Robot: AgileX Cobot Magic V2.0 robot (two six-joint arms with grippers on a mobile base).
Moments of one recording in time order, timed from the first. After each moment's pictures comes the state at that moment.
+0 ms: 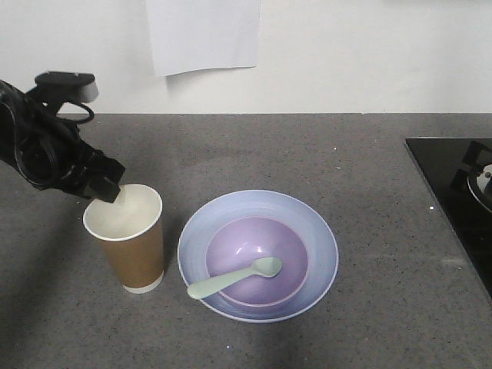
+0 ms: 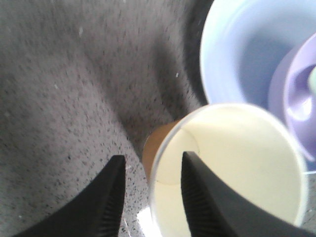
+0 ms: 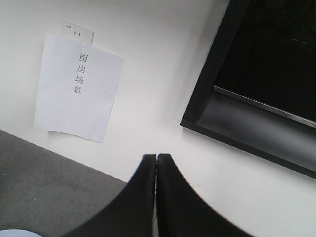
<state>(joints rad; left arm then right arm) -0.20 1.54 -1.43 -0.29 1.17 0.18 0.37 1.21 -2.25 -0.23 1.29 -0.21</state>
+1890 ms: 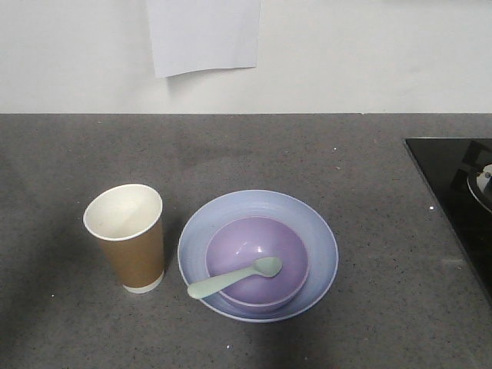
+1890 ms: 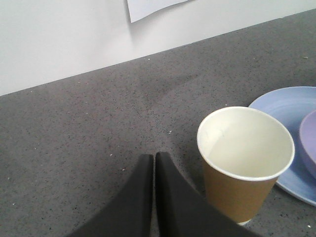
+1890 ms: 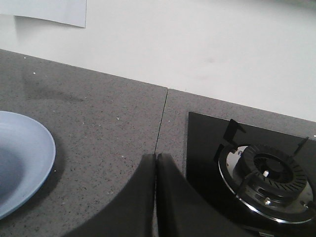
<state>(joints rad) -0.20 0.71 -0.70 -0.09 0.49 0.12 0.37 0.43 -0.56 -0.63 0.56 0.37</state>
